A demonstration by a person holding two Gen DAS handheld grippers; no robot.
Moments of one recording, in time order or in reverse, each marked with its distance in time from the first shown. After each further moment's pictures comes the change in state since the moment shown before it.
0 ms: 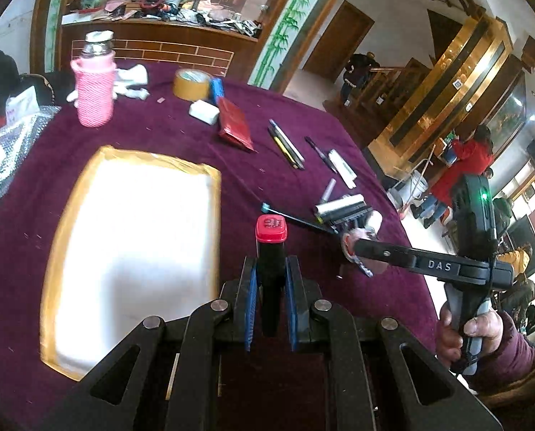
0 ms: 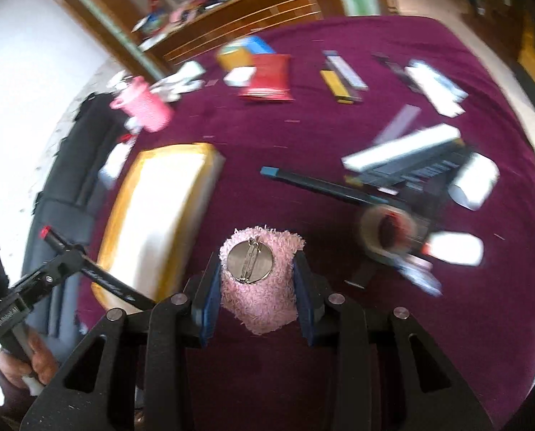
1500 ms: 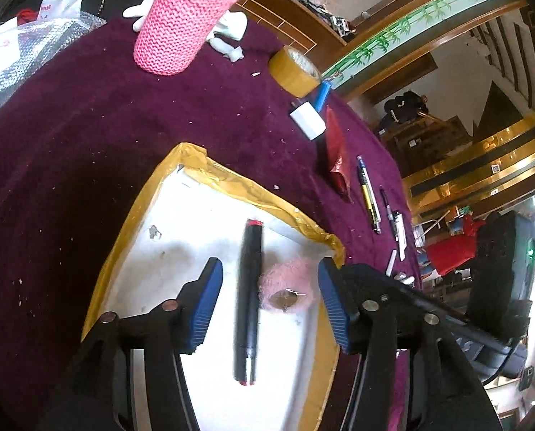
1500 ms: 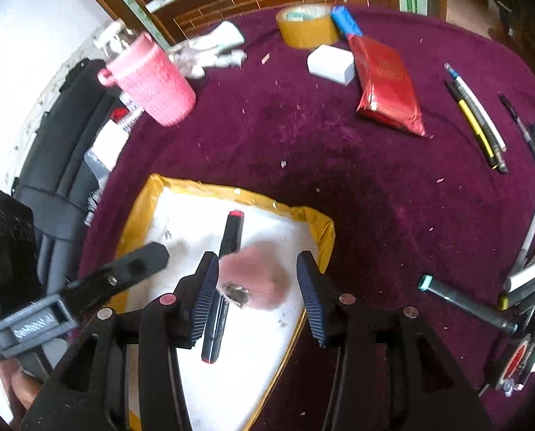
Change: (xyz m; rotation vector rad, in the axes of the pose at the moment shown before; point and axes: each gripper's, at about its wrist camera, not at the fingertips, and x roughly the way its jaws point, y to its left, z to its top) left arm 0.114 0.162 0.072 -0.377 0.063 -0.066; right arm 0.150 0.104 0.101 -0.075 0.093 -0.079
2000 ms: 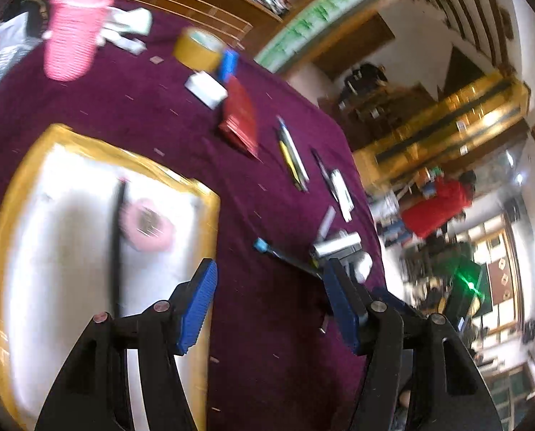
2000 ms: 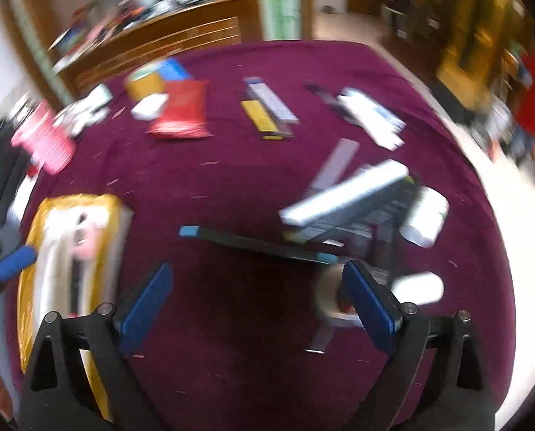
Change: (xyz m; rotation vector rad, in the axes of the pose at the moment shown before) left arm 0.008 -0.117 -0.052 0.167 0.085 -0.111; right arm -0.106 -0.130 -0.093 0.230 -0.204 -0.381
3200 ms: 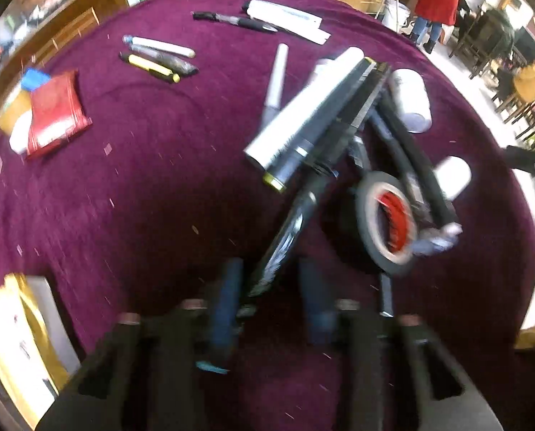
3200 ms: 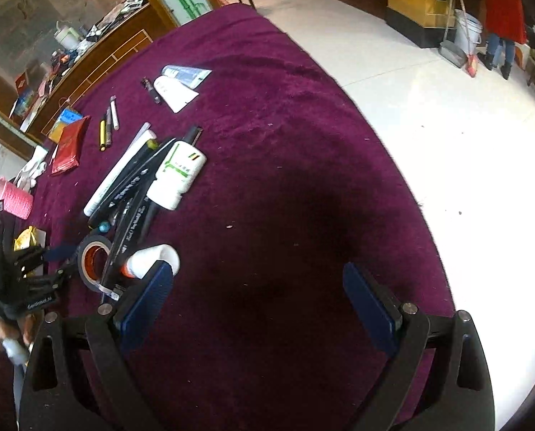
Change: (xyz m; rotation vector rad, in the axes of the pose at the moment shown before) left arm 0.201 -0.116 -0.056 0.701 0.427 0.364; right arm 0.009 -0.250 -0.027 0.235 0.100 0.096
